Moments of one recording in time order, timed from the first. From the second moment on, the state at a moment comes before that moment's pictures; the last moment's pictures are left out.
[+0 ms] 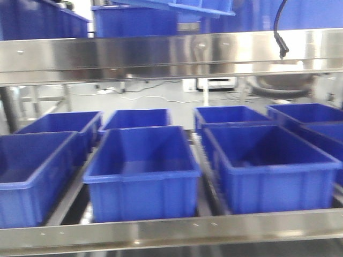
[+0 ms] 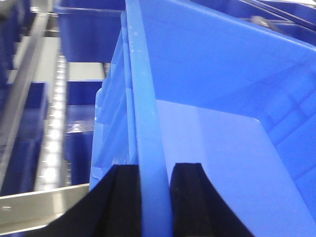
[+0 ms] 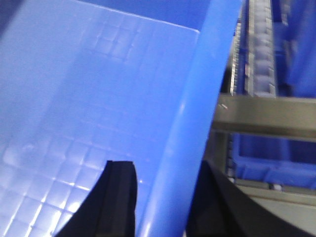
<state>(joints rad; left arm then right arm) -0.13 1.70 -2.13 -0.11 0.89 -0.07 0.54 1.95 -2.39 0.11 1.18 0.14</state>
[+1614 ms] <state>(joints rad) -0.13 1.70 -2.13 -0.11 0.88 -0.07 0.54 1.95 -2.39 0.11 1.18 0.14</state>
